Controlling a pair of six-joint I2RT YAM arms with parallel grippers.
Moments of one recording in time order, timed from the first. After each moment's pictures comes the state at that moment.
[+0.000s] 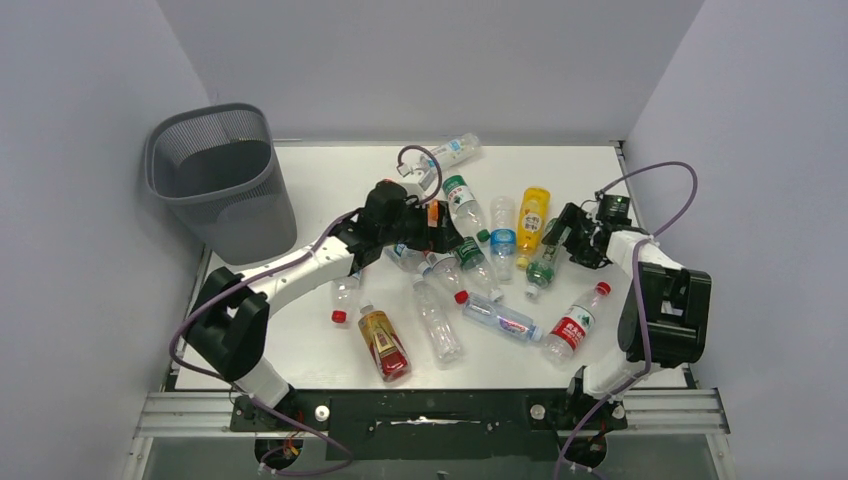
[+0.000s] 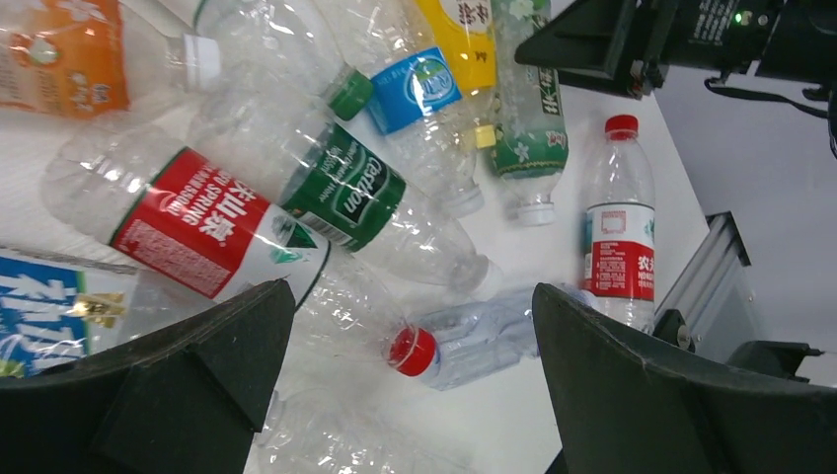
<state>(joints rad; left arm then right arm) -0.68 1.59 1.12 0.00 0.23 -0.53 -0.19 1.59 0.92 -0.30 -0.25 0.37</state>
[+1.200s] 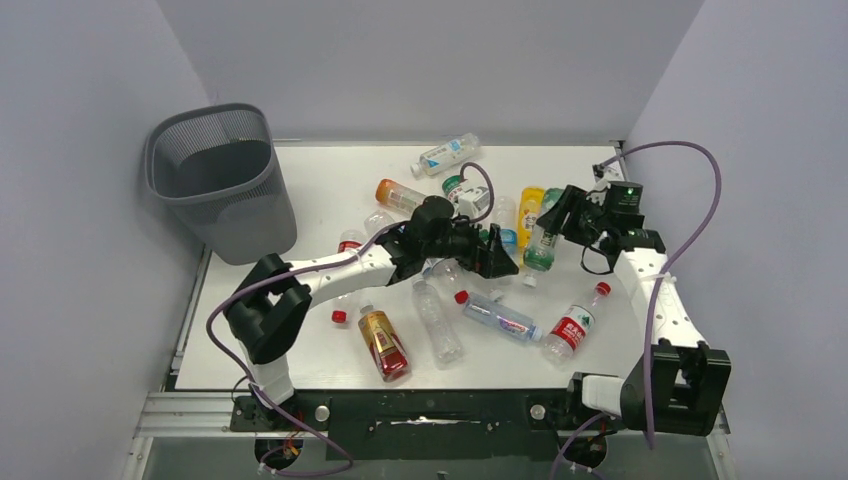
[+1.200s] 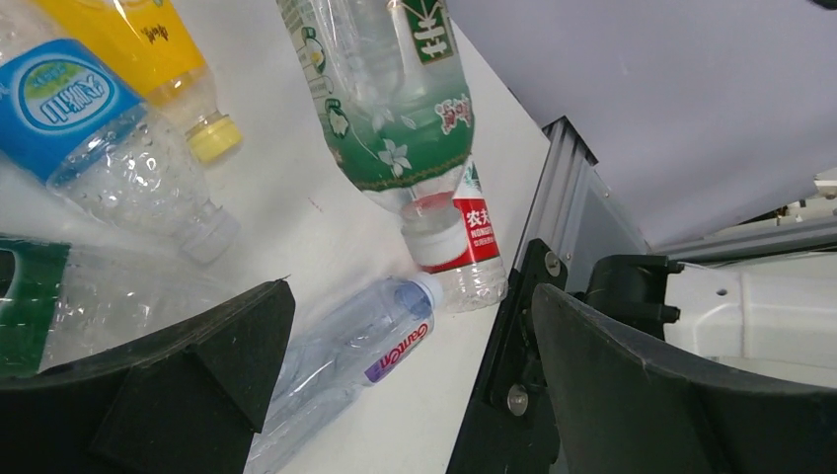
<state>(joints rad) -0.88 1.79 1.24 0.23 0.46 -0.61 -0.11 1.25 0.97 -0.42 -0.36 0.32</state>
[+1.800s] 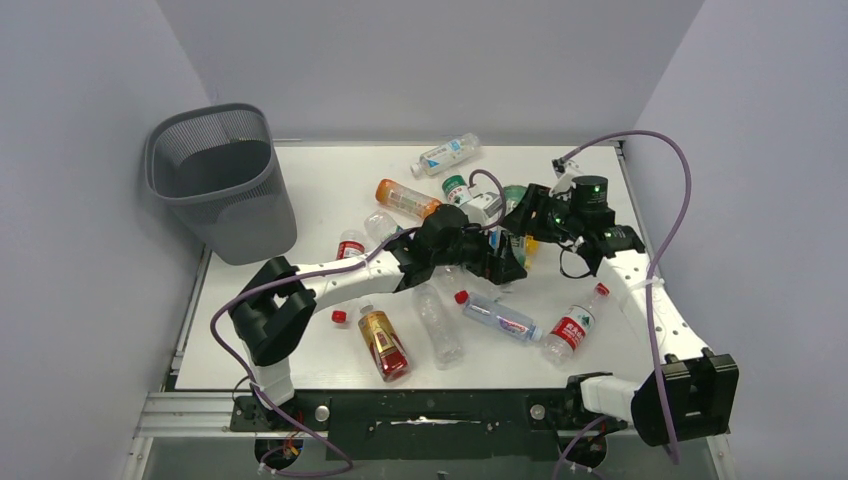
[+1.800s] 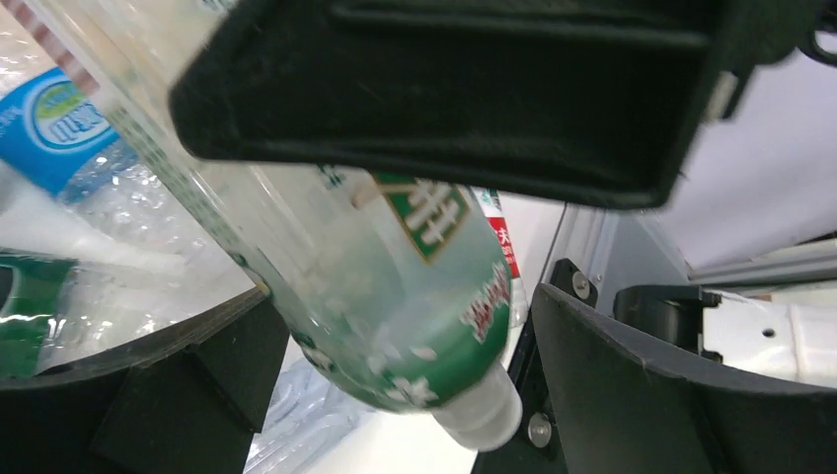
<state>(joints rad) -0.95 1.81 1.26 0.22 0.34 -0.58 0.14 1.22 1.01 -0.42 -0.37 0.39</state>
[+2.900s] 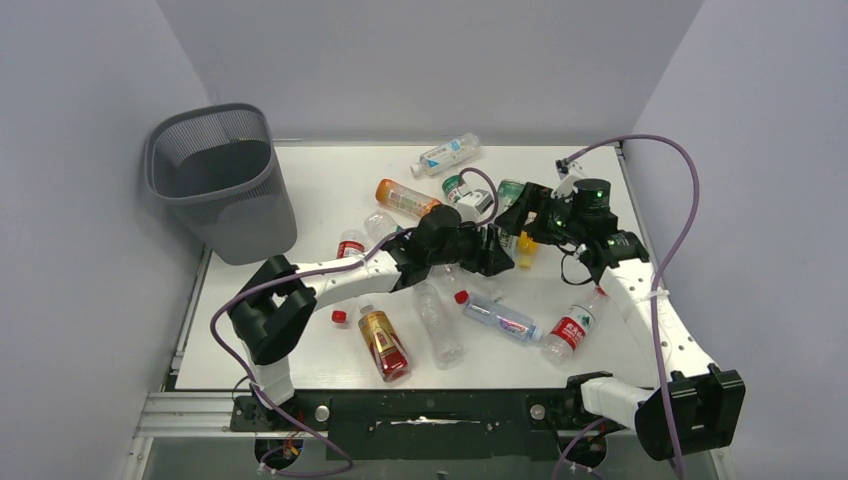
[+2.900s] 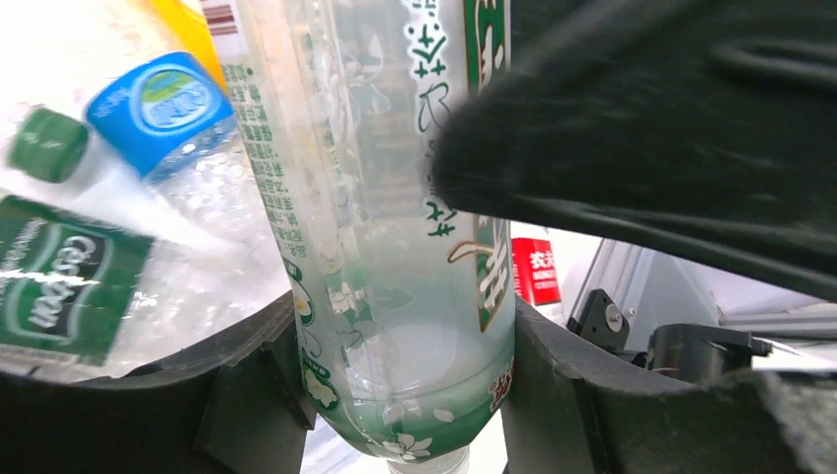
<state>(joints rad) -0.93 1.81 1.23 0.23 0.24 -0.60 0.18 1.15 1.00 -0.42 -0.35 0.45</state>
